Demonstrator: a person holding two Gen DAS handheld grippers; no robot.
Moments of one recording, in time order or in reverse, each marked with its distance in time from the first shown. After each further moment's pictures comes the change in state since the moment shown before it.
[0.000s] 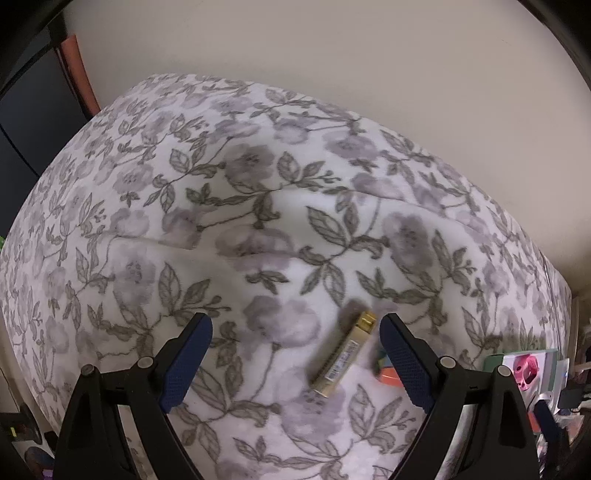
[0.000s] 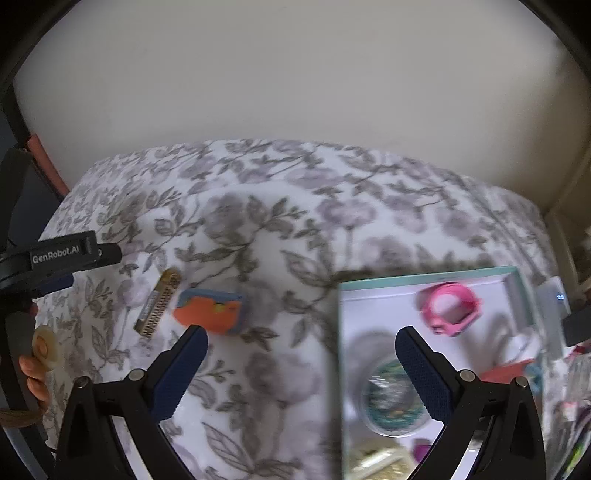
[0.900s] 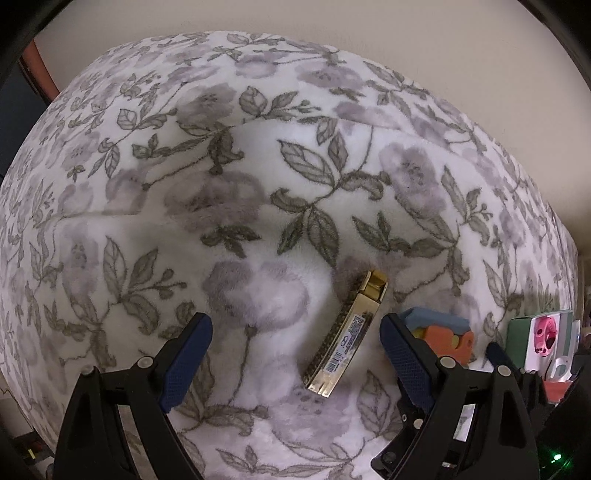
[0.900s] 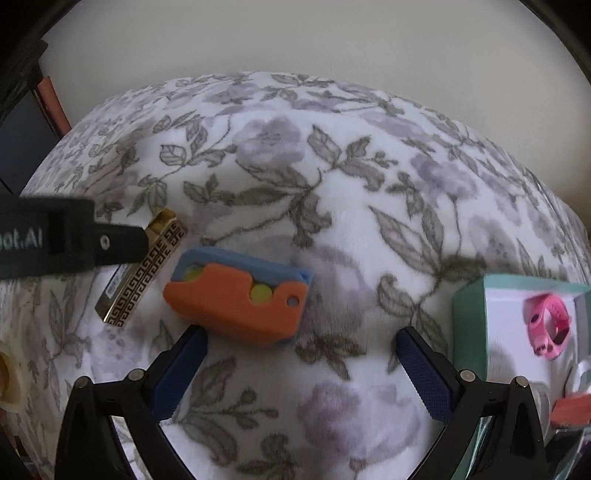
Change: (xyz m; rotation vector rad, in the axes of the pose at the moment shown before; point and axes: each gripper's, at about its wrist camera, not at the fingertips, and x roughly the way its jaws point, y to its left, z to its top) left arm 0.054 -0.012 -0.015 0.109 0.161 -0.051; right arm 0.095 0.046 -0.008 -0.154 0.085 -0.018
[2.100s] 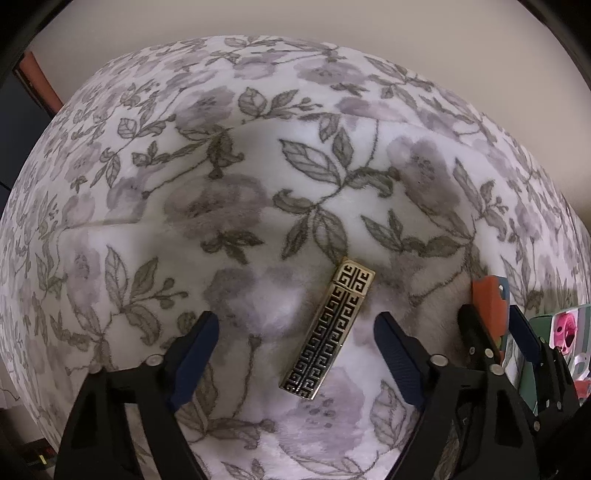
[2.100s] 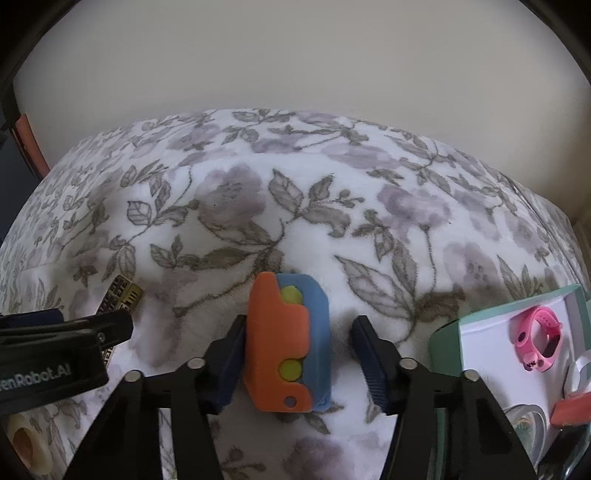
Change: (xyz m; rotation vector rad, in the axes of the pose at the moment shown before) left arm 0.018 -0.015 0.000 0.037 -0.019 0.055; right arm 0.002 -0.007 0.013 0.122 -0.097 -0.069
